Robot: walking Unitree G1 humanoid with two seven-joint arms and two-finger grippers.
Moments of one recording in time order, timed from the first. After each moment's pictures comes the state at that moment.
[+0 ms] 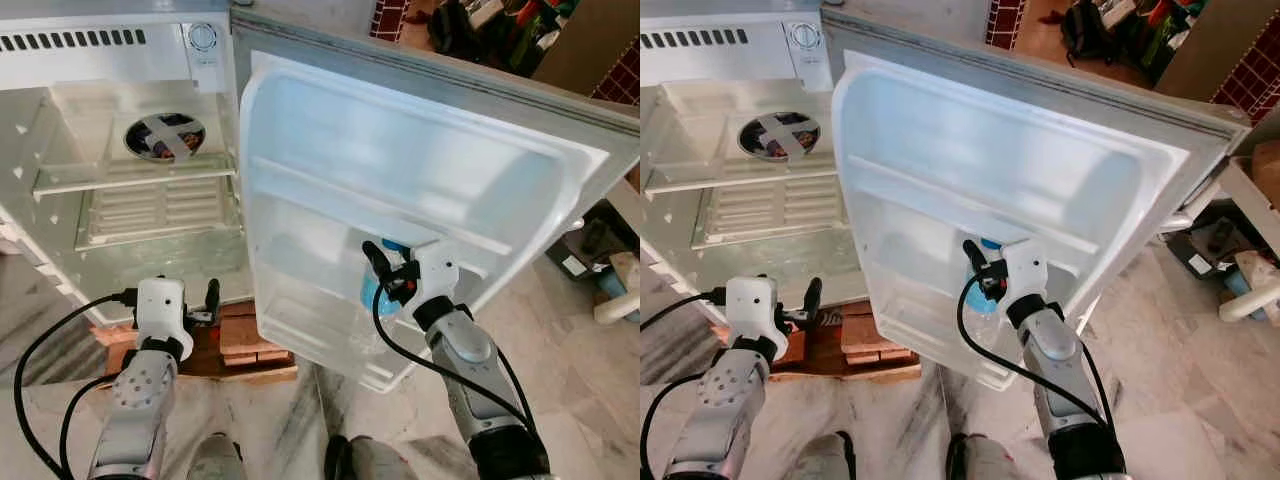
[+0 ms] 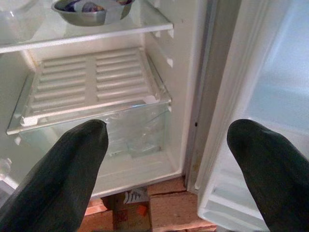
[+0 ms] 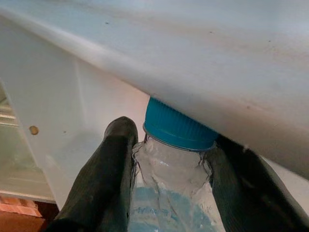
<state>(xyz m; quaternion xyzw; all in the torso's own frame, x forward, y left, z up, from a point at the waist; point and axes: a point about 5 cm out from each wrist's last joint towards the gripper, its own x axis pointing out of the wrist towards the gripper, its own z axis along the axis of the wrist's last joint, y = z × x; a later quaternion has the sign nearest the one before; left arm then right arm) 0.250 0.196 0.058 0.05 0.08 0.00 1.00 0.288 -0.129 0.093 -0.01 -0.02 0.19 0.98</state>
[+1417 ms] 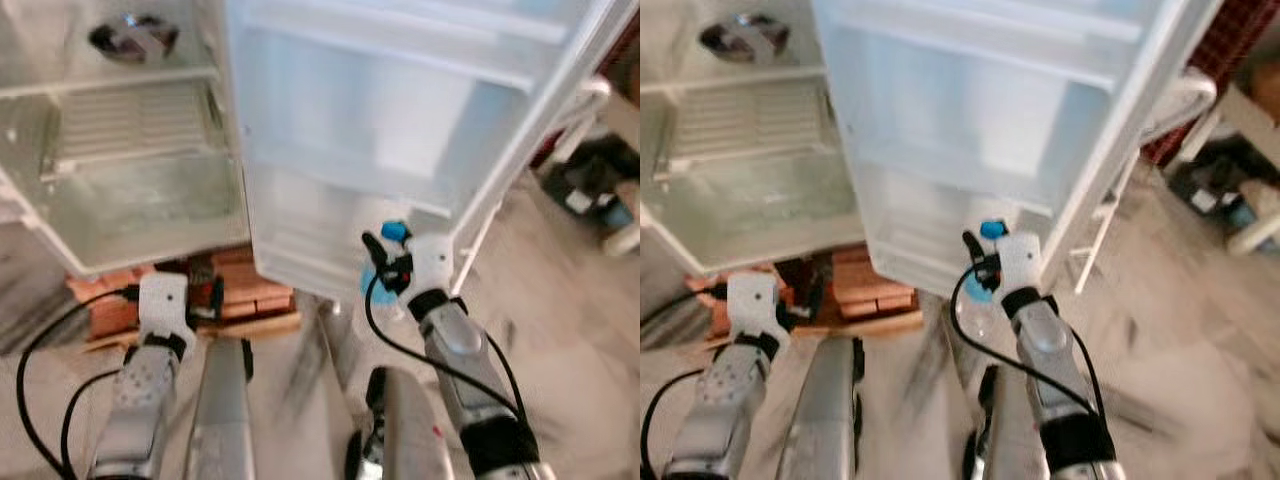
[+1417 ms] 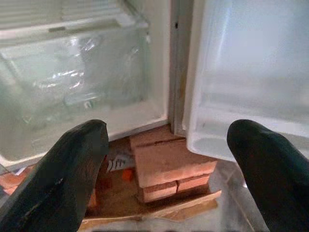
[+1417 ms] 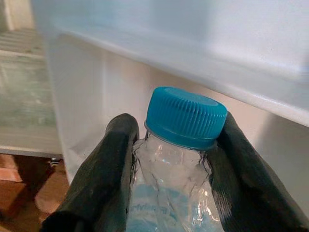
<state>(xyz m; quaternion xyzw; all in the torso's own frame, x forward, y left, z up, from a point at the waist) 0.251 0.187 0.065 0.03 0.08 -0.02 1.00 0.298 -0.125 0.100 -0.04 -0.05 0.16 0.99</state>
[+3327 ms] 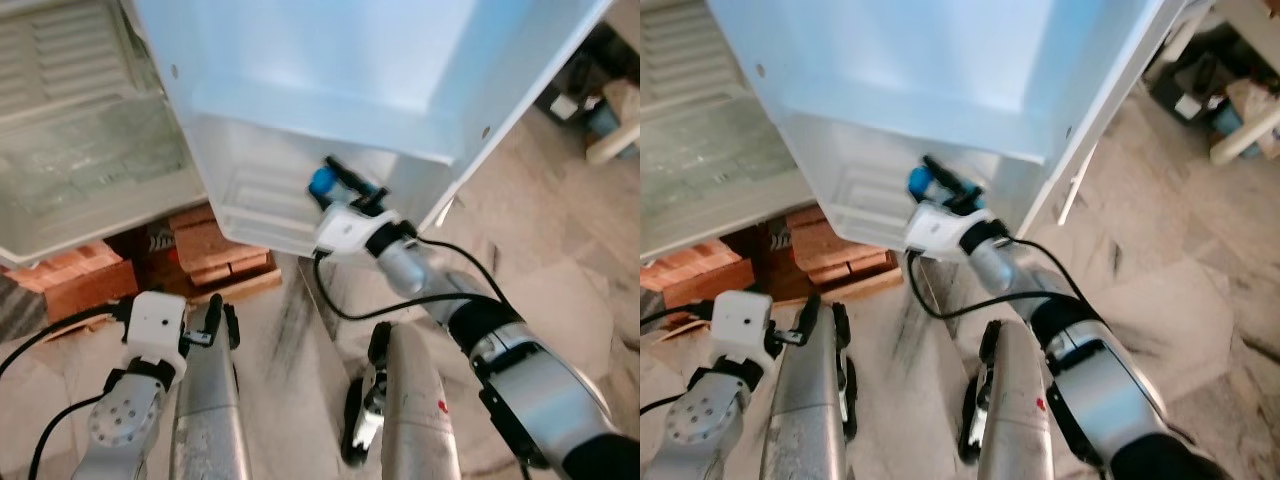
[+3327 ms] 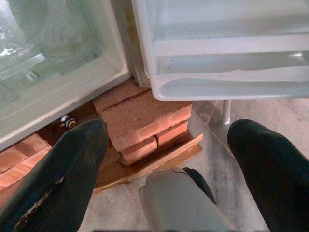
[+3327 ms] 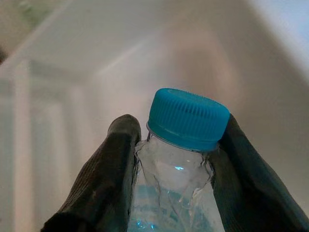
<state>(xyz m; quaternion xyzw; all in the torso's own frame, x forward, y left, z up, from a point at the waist) 0.210 0.188 0.088 0.09 0.08 -0.04 0.99 0.355 -0.064 0.145 -0.47 -0.27 0.25 0.80</state>
